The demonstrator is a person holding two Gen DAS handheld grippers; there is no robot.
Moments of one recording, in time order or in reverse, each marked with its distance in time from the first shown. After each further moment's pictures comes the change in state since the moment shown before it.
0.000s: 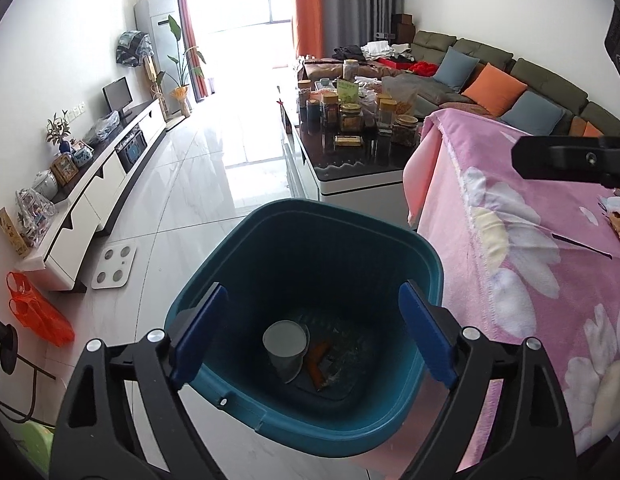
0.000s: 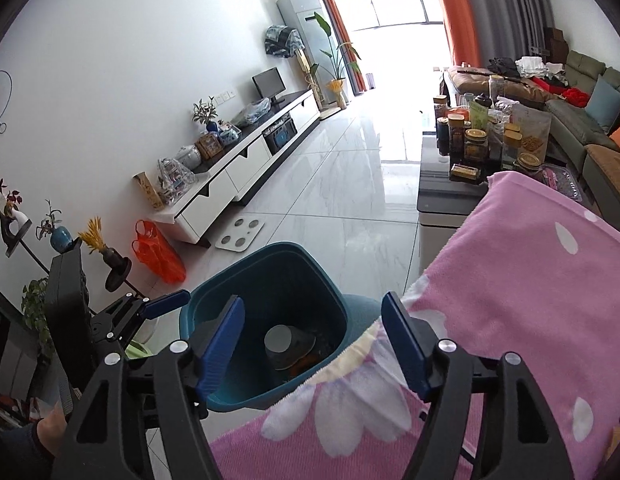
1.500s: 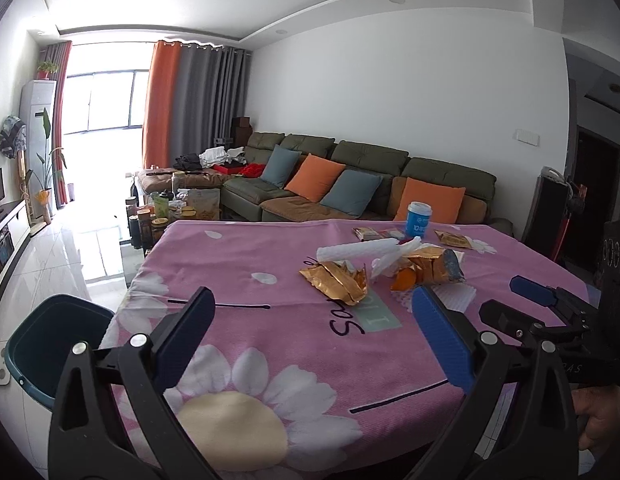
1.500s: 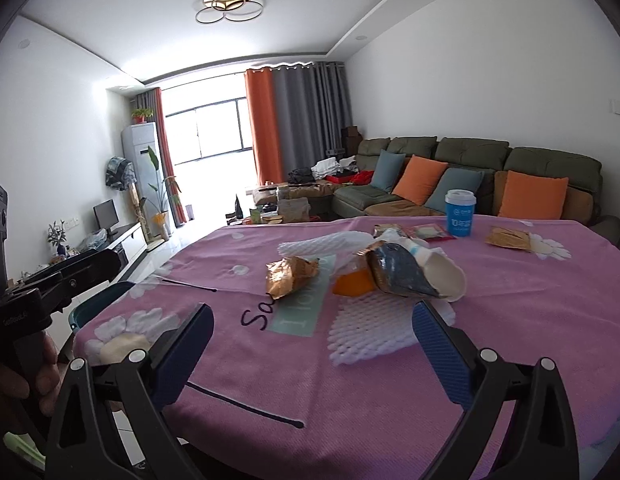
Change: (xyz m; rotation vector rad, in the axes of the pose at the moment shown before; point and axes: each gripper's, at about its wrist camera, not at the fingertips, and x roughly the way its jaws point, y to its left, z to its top) left arm -0.202 -0.233 -0.070 0.165 -0.416 -0.571; right arm -0.274 -0.045 -0.260 0.210 -0.528 -0.675
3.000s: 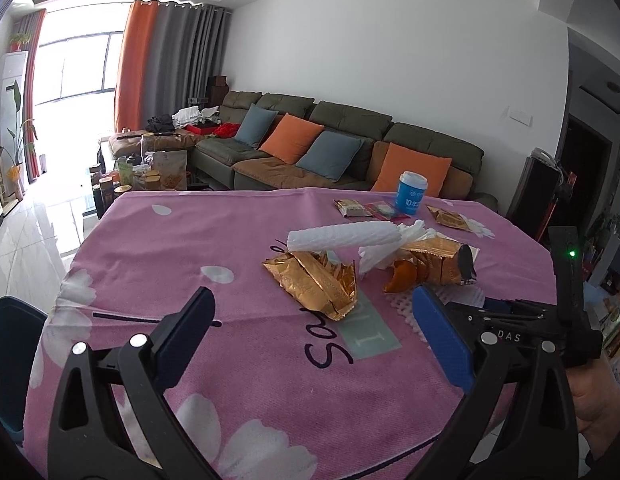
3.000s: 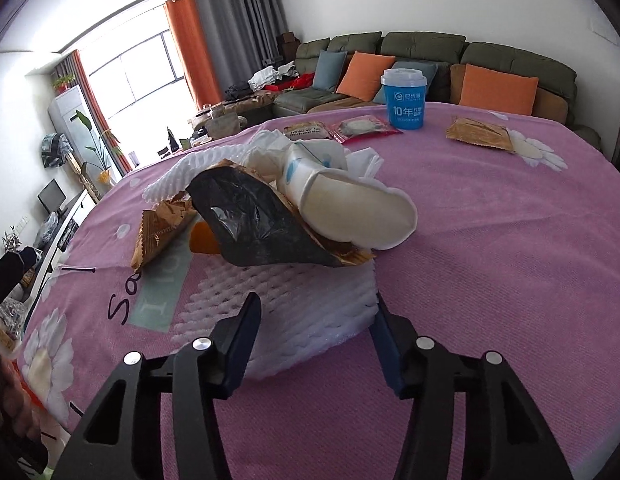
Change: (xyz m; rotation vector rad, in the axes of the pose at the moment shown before) left arm 0.122 0.002 0.012 -0.023 0.159 -0.090; right arm 0.104 -0.081 -0.003 0.170 0.373 -0.143
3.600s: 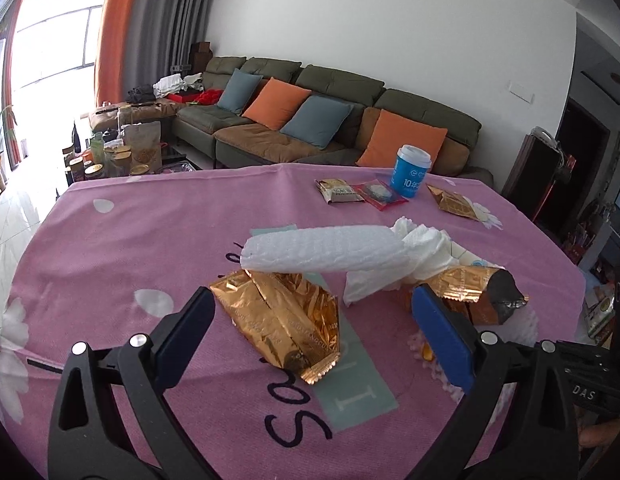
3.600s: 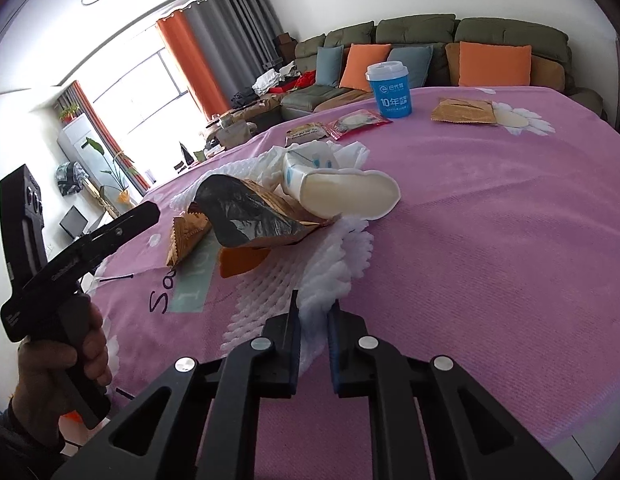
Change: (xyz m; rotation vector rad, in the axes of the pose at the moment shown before) left arm 0.099 -0.021 0.031 0.013 0.130 -0.049; right arm -0.034 -0.024 -0.004 0.117 0.020 0.111
